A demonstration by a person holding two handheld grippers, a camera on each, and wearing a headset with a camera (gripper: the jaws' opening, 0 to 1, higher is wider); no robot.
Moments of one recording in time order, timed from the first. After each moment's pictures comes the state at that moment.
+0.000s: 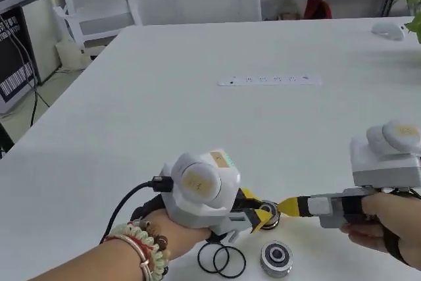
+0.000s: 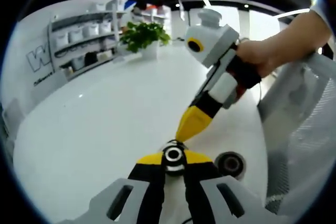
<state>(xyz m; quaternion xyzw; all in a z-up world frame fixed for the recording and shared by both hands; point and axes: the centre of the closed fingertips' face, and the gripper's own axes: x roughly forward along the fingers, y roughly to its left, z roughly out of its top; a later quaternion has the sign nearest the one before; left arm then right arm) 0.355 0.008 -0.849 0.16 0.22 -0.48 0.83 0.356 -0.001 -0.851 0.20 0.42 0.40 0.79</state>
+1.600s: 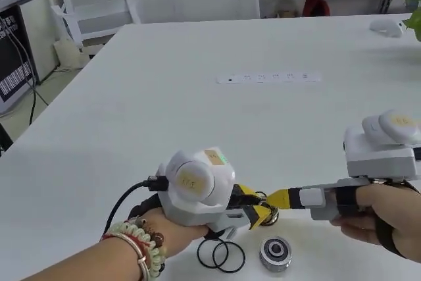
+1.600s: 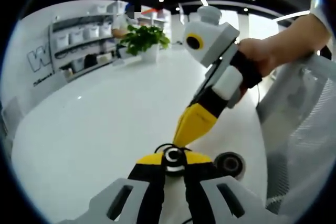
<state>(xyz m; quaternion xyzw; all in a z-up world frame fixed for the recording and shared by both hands) 0.354 0.007 -0.848 0.15 0.21 -0.49 0.83 0.347 0.016 -0.834 0.18 0.41 0.44 0.78</state>
